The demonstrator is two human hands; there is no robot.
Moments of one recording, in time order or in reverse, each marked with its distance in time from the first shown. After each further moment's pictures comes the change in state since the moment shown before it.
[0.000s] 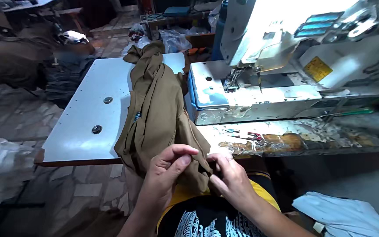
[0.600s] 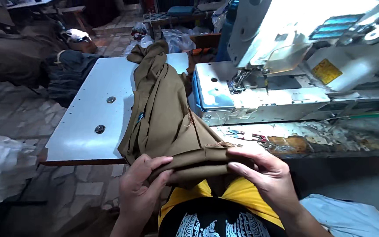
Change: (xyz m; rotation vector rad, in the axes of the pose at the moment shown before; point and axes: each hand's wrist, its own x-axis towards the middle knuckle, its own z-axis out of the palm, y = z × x) left_hand -0.022 0.005 -0.043 0.793 0.153 0.364; right_hand 0.032 -0.008 -0.048 0.552 0.100 -0.007
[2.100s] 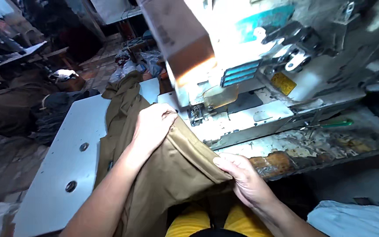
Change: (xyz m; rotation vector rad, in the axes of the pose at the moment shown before) left_hand 0.215 -0.020 0.126 0.424 -0.387 0.178; right_hand 0.047 0.042 -0.035 0.503 0.149 0.471
